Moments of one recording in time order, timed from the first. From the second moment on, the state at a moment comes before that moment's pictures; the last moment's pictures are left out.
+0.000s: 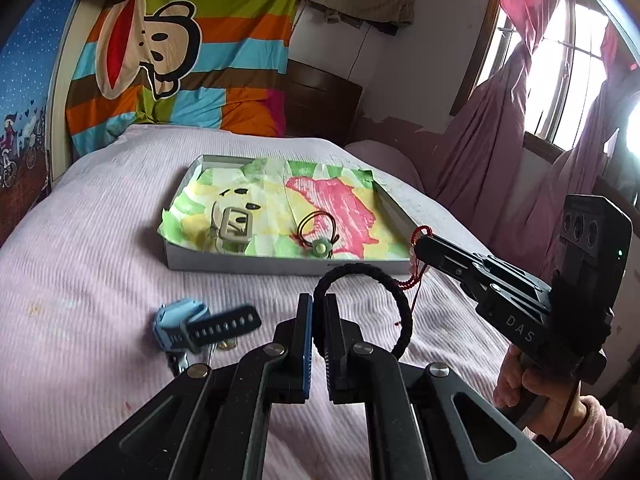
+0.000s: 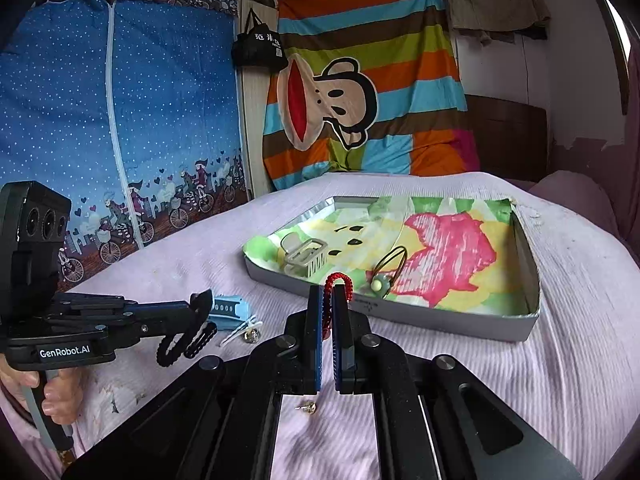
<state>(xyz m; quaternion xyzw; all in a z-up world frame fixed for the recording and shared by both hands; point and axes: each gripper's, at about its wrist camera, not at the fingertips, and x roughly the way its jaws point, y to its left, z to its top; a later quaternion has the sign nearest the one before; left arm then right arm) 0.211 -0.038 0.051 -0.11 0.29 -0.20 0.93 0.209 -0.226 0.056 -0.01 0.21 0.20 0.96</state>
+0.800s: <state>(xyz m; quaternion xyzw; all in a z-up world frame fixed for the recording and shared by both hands) 0.372 -0.069 0.025 -0.10 0.40 -0.12 0.90 0.345 -0.235 0.058 -0.02 0.25 0.08 0.97</state>
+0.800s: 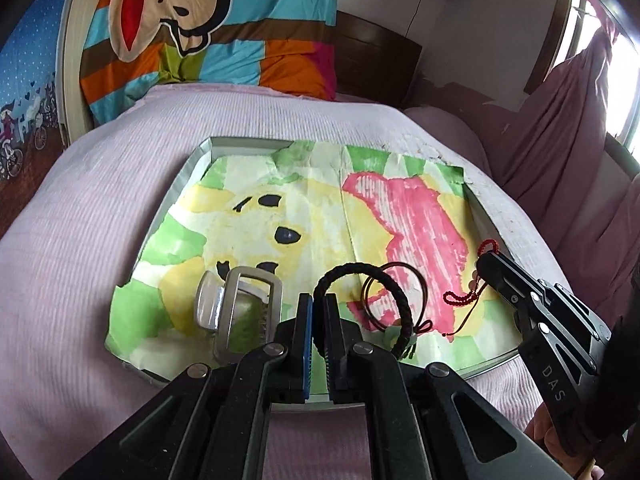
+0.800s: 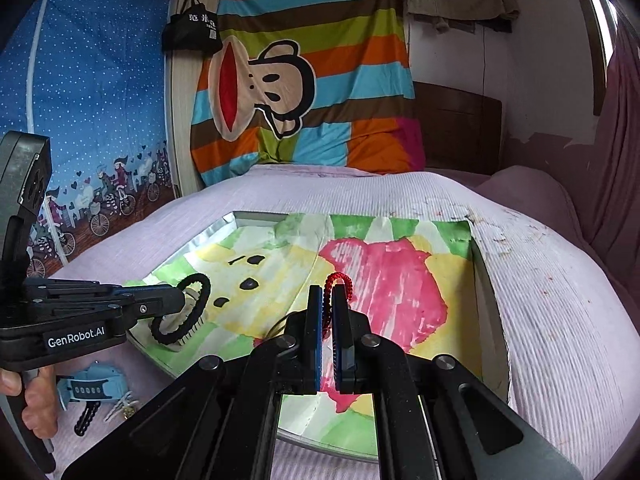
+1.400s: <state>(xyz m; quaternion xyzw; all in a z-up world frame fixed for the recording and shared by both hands) 0.378 -0.070 0.004 -0.11 0.42 -0.13 0.89 0.373 -0.243 -0.004 0.00 0.34 0.07 0.94</state>
